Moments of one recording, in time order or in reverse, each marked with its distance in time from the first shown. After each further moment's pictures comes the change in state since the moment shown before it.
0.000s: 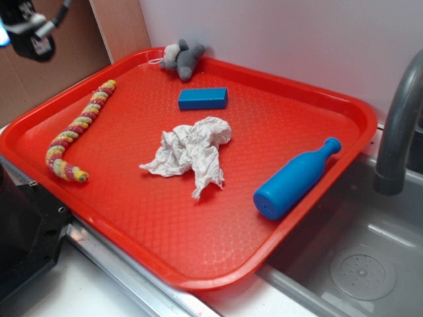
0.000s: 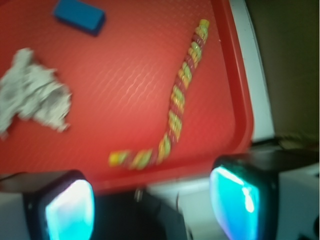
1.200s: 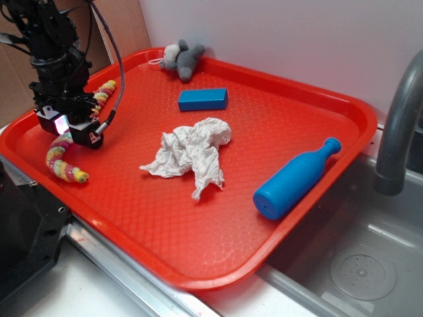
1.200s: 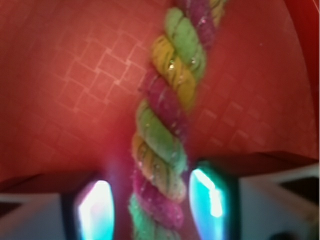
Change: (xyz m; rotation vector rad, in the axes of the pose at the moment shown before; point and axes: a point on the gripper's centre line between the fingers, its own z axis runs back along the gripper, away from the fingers) arm 0.018 0.030 -0.128 0.076 0.102 0.052
